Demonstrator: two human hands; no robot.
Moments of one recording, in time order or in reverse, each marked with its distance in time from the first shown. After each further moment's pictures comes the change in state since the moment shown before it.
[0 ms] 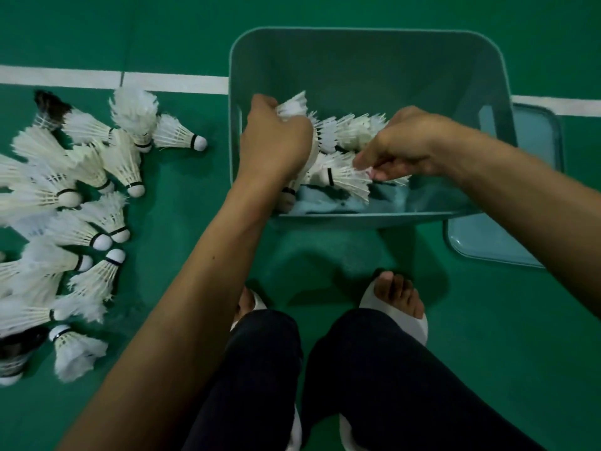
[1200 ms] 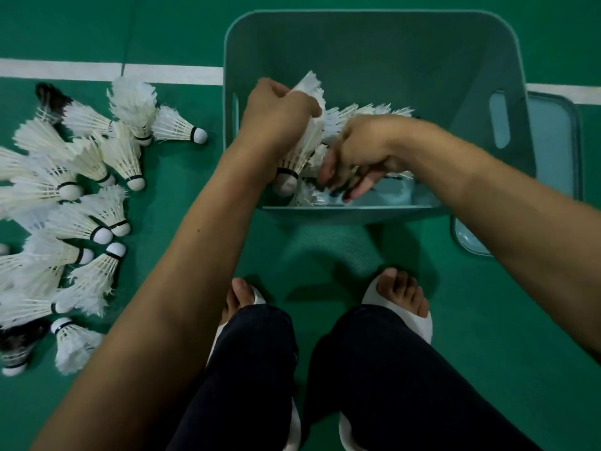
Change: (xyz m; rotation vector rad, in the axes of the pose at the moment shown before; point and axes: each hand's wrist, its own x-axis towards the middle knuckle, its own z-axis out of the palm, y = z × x) left_hand 0.011 0.011 -0.001 -0.077 -0.120 -0.120; right_hand -0.001 -0.013 0.037 -0.319 -0.331 -0.064
